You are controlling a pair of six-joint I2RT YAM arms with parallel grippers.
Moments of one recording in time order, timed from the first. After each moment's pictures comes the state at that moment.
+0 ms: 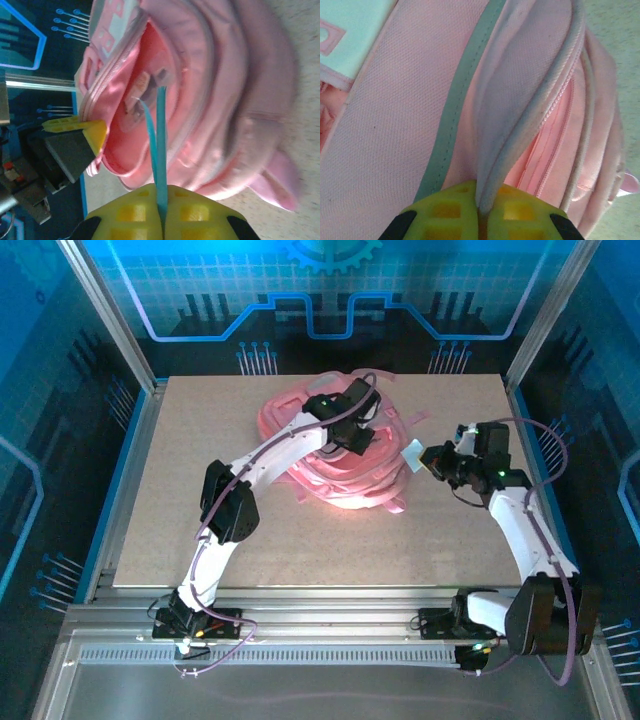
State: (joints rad) left arm -0.70 2.22 2.21 -1.02 -0.07 -0.19; right arm -0.02 1.21 0.89 -0.42 -0.58 0.77
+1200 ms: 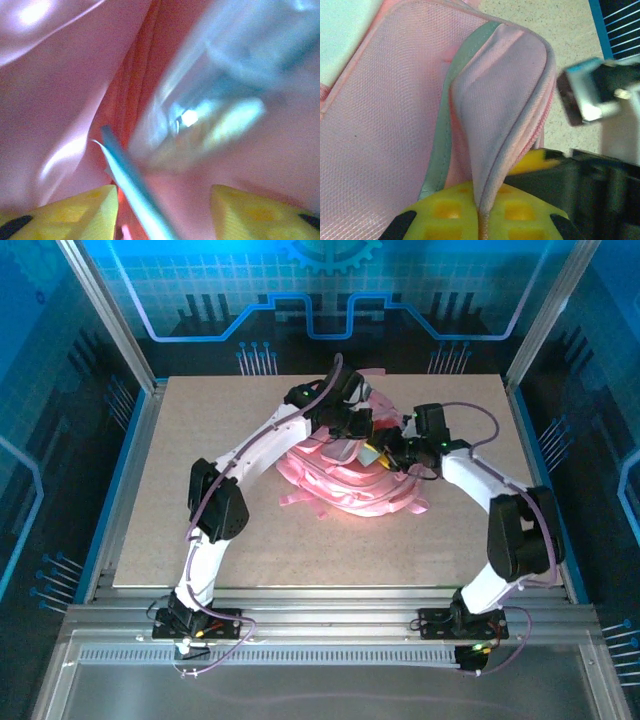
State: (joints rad) left arm -0.62 2.16 2.17 -0.88 0.26 -0.53; right arm 0.21 1.59 1.08 -0.27 -0.55 0.94
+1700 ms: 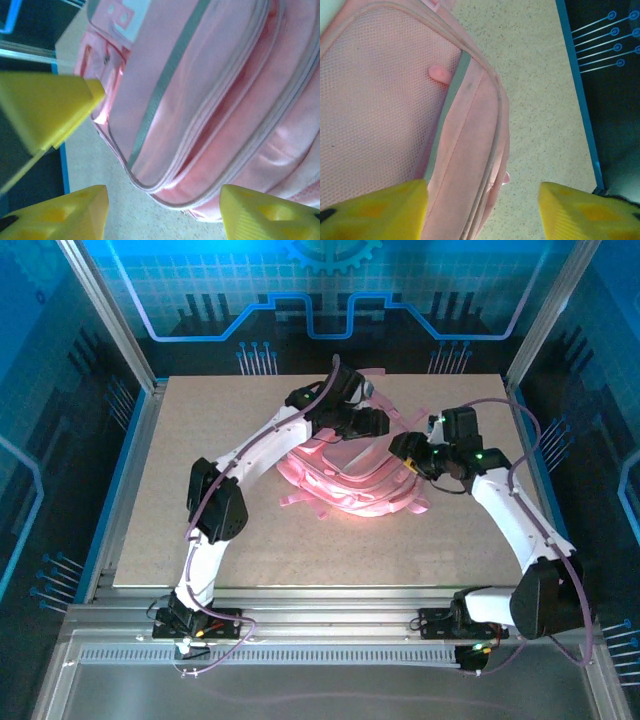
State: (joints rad) left arm -0.62 2.14 2.11 -0.78 0.33 -0.64; right arm 0.20 1.29 1.06 -0.58 -0.42 0.76
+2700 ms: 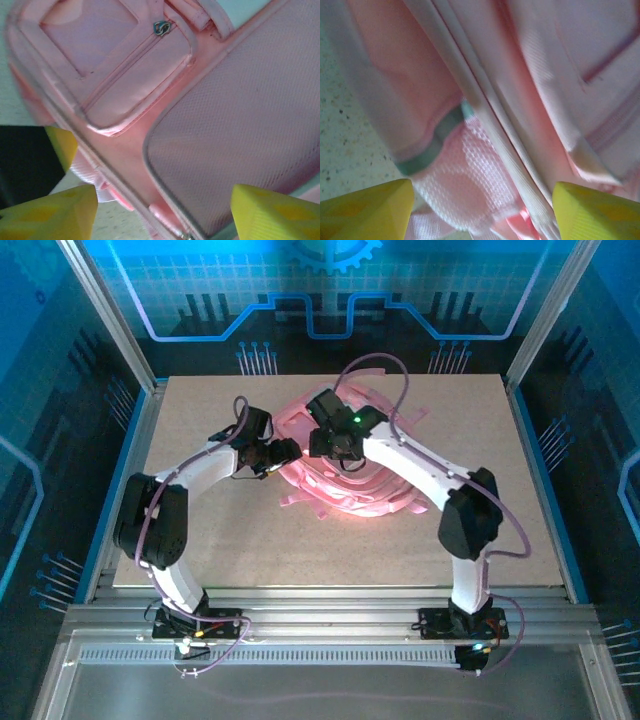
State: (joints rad) left arm -0.27 1.75 1.19 -0.43 0.29 -0.75; right arm 0.73 1.95 1.83 -0.97 0.25 0.67
